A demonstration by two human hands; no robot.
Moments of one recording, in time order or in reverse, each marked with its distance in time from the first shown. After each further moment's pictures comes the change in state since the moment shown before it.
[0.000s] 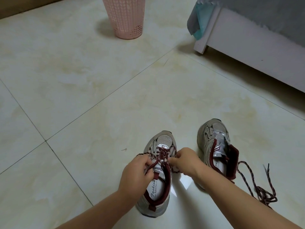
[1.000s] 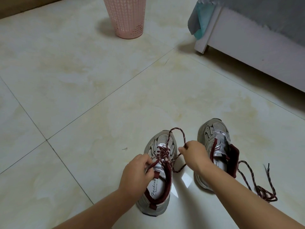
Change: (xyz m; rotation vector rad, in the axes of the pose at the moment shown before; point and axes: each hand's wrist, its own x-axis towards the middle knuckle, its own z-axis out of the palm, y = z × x) left_hand -0.001 -0.003 0.000 0.011 -0.026 -0.002; right_hand 0.004 0.003 -0.011 -0.059 0.224 0.044
